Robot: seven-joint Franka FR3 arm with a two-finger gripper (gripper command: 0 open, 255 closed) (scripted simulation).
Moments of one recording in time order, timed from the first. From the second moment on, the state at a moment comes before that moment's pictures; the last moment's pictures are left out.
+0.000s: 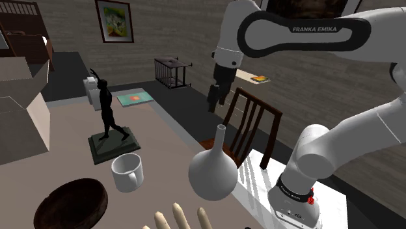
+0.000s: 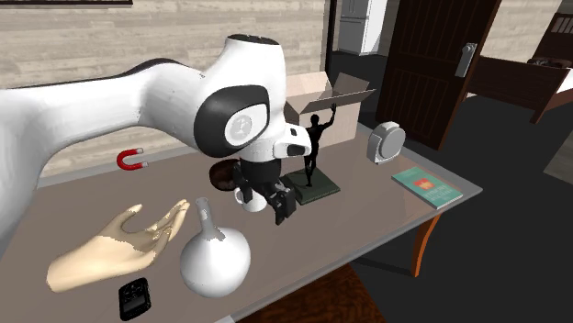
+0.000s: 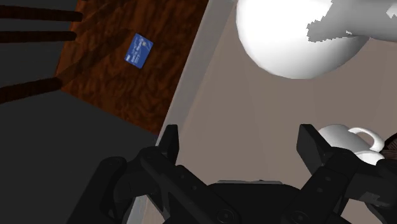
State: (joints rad) arm 0.05 -0.63 0.20 -2.33 0.19 1.76 0.05
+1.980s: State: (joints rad) arm 0.18 0.36 0.49 -1.81 -0.24 2.22 0.63
